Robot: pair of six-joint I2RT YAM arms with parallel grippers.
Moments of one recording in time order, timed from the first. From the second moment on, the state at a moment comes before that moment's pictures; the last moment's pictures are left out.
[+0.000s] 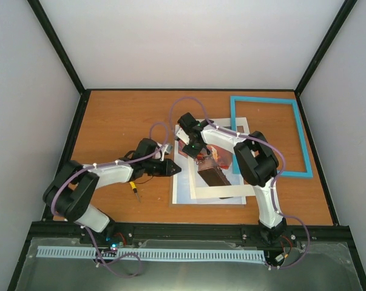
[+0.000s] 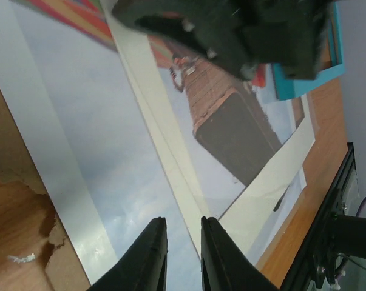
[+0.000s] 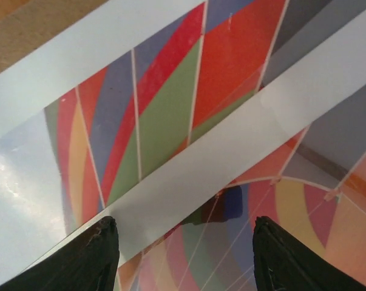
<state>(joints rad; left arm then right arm) -0.56 1.49 0.62 0.07 0.57 -0.59 0.68 2.12 1.57 -0.72 0.08 -0.36</state>
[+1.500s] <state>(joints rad) -0.56 1.68 0.58 0.22 0.61 -0.69 0.50 2.09 1.53 -0.74 0.12 -0.27</state>
